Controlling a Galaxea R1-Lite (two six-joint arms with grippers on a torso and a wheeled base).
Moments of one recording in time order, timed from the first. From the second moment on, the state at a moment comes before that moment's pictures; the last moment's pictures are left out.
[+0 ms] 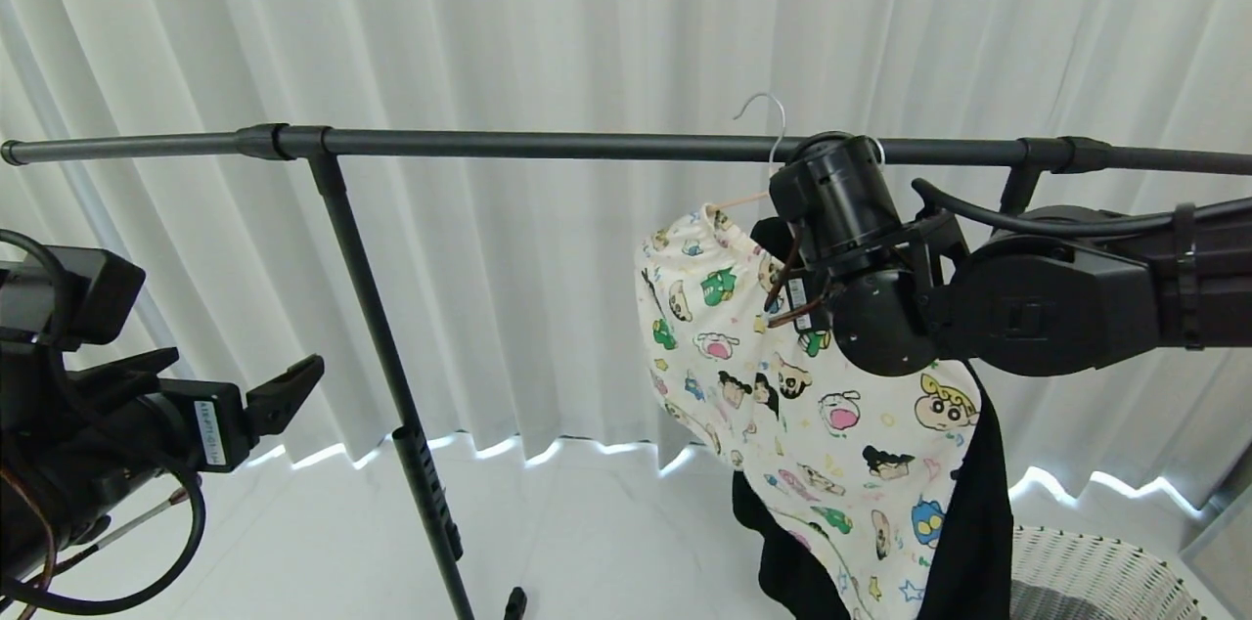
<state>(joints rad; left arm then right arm) -0.10 1.18 -0.43 -0.48 0.13 0.12 0.82 1.92 -1.48 0.16 -0.92 0.24</state>
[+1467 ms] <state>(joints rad) -0.10 1.18 -0.42 -0.48 0.14 0.12 0.83 1.86 -1.49 0.17 -0.91 0.31</state>
